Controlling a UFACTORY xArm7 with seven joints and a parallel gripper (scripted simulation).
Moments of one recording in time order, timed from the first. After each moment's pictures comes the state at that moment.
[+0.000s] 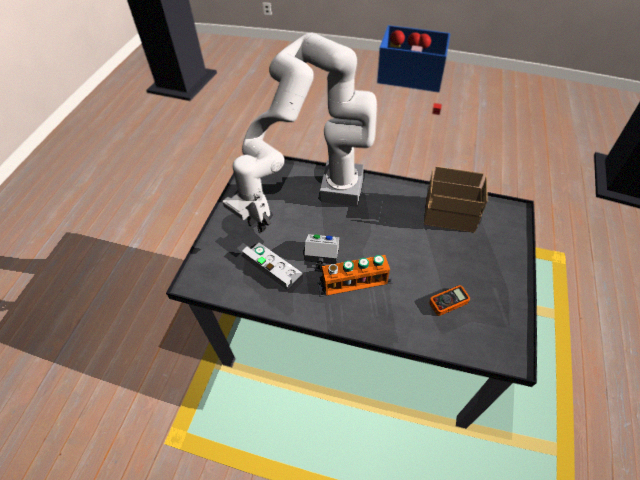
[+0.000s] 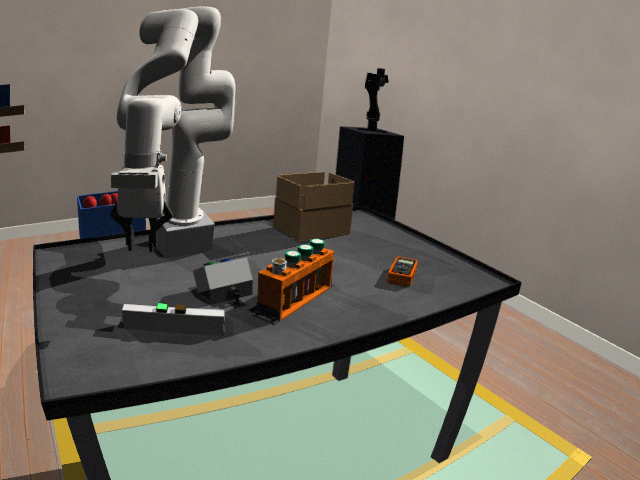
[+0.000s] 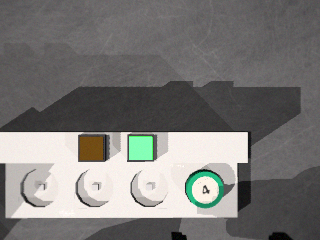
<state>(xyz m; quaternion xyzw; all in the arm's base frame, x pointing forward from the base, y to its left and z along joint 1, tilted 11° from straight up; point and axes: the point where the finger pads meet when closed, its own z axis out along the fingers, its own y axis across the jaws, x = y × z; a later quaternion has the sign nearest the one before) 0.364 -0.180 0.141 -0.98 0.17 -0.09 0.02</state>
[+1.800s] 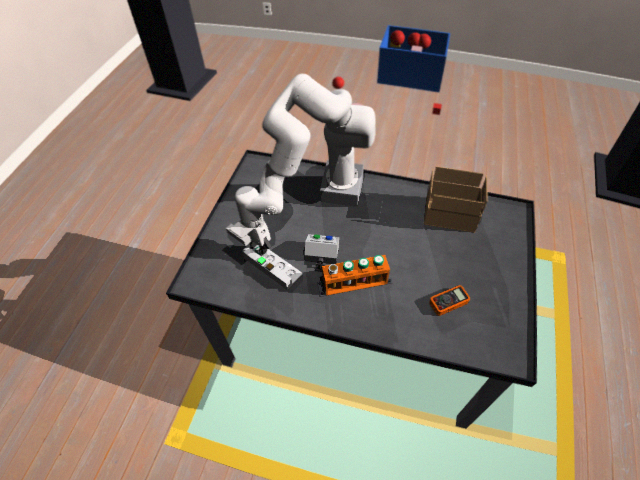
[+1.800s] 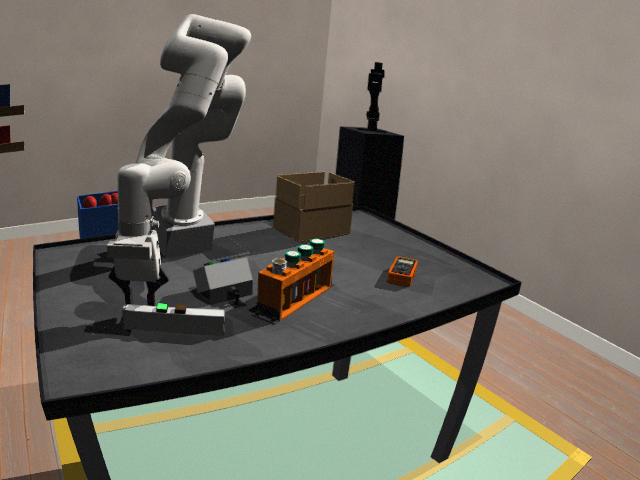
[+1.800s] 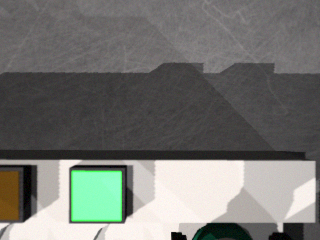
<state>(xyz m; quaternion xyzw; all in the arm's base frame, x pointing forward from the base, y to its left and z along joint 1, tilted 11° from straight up) 0.392 -0.189 0.012 -0.98 0.17 -0.09 0.03</state>
